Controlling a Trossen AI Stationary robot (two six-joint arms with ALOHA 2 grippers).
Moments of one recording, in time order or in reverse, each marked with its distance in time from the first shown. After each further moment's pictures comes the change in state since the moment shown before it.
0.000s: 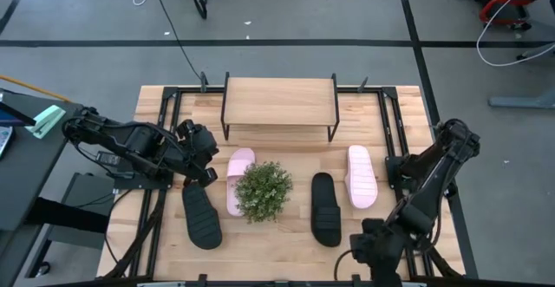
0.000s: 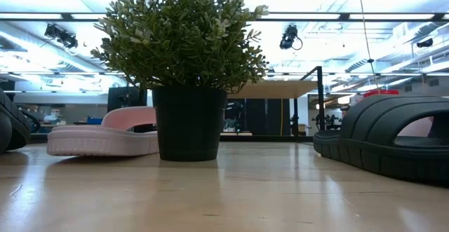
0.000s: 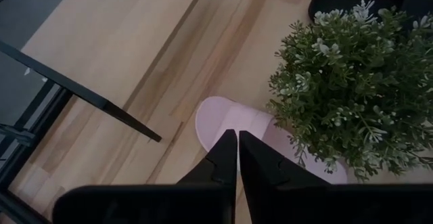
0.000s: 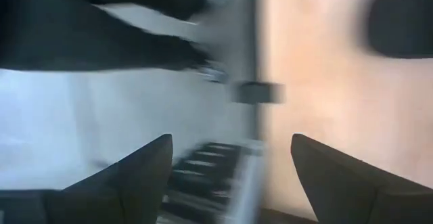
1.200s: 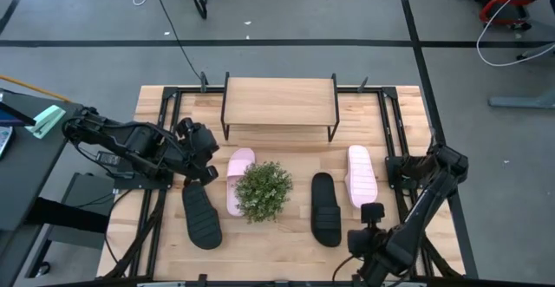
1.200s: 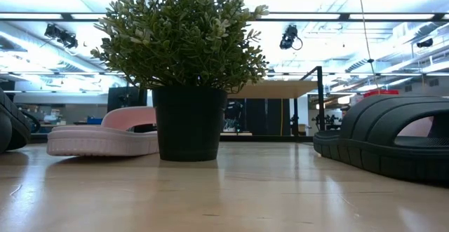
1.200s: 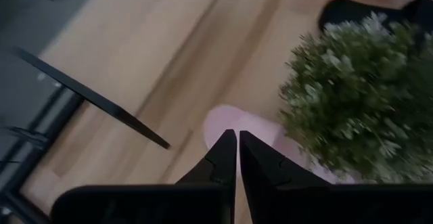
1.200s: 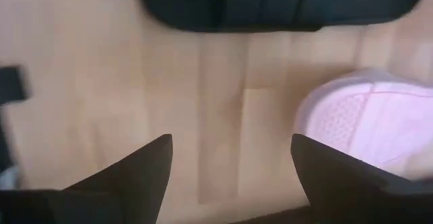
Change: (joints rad) left arm -0.008 0.000 0.000 0.002 -0.074 -0.007; right arm 0.063 0.239 -0.021 -0.399 0.407 -0.034
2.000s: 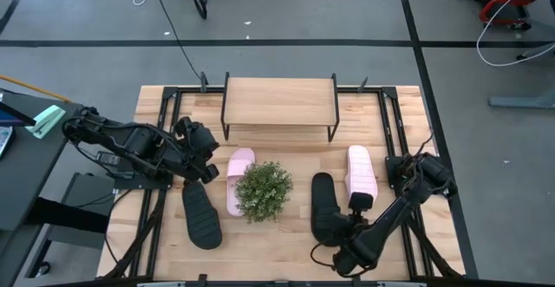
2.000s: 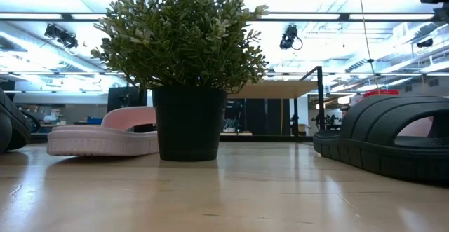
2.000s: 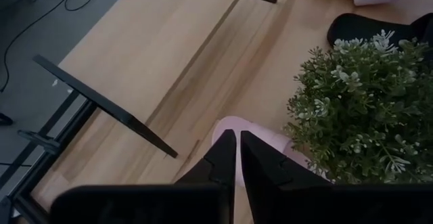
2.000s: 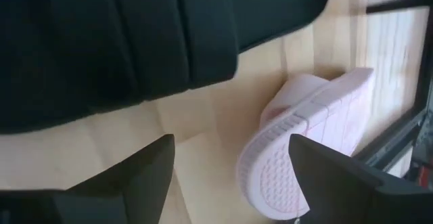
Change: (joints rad) left arm -0.010 0.000 0.000 0.001 -0.045 -0.027; right arm -0.144 0.149 -0.001 -0.077 0.125 0.152
